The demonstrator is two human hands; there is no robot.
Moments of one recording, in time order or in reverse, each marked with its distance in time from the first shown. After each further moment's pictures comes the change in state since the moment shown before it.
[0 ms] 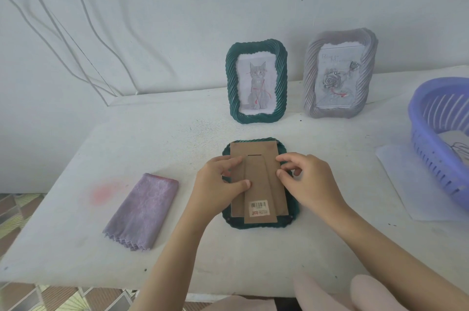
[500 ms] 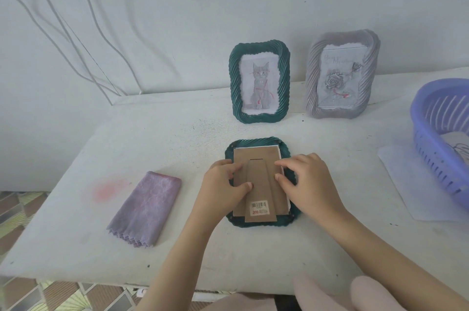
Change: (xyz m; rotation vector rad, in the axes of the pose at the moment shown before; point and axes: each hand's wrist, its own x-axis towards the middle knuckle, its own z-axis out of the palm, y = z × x) left_hand -0.002 -0.002 0.008 0.207 0.003 0.038; right_hand -0.004 0.008 0.011 -0.227 0.048 -0.182
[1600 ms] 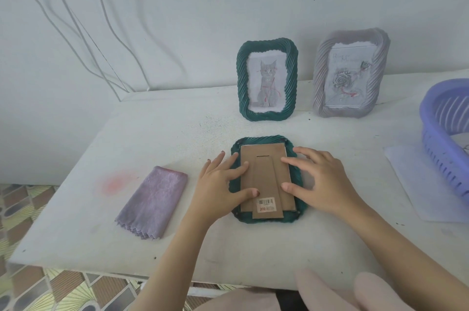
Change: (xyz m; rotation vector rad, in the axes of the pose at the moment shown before) left_hand 0.001 -0.037 -0.001 0.278 -0.070 0.164; right_hand -0.001 0.025 -0.008 -0.038 -0.218 -0.001
